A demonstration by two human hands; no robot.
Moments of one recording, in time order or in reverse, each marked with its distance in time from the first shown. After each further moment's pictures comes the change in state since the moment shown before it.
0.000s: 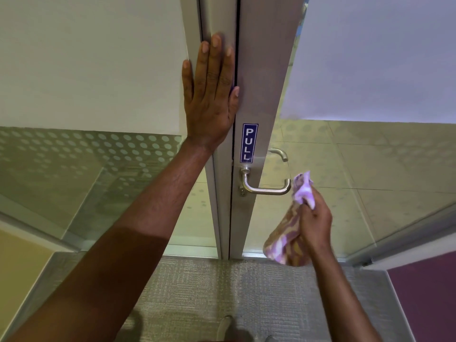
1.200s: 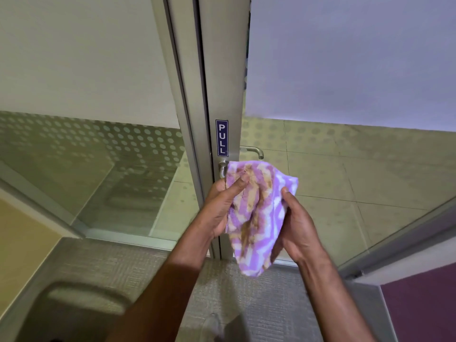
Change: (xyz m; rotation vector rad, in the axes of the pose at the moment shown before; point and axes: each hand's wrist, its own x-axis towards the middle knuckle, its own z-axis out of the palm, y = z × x) left_hand -0.116 0.173 -0.133 -1.584 -0.646 -1.450; right_hand -0.033 -0.064 -0.087 0.827 -0.607 0.548
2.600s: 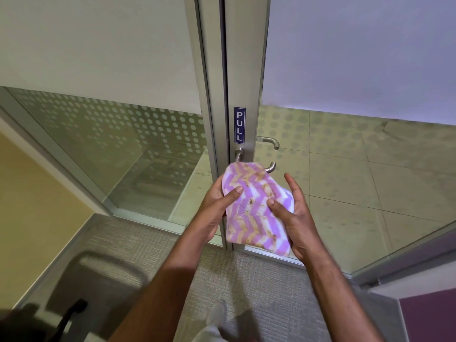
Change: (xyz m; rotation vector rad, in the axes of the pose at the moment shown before) left_hand -0.055 -0.039 -0.037 0.166 0.138 0.058; right_hand -0.025 0.021 -0.028 -0.346 -0.105 -0.128
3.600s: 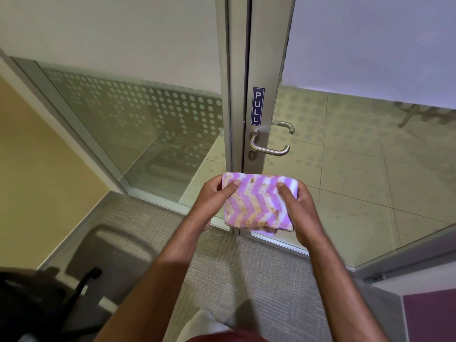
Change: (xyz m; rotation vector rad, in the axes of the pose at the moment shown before) left_hand -0.057 -0.008 -0.023 0.279 0.216 -0.001; right_hand -0.021 0.022 0.010 -0.254 0.146 0.039
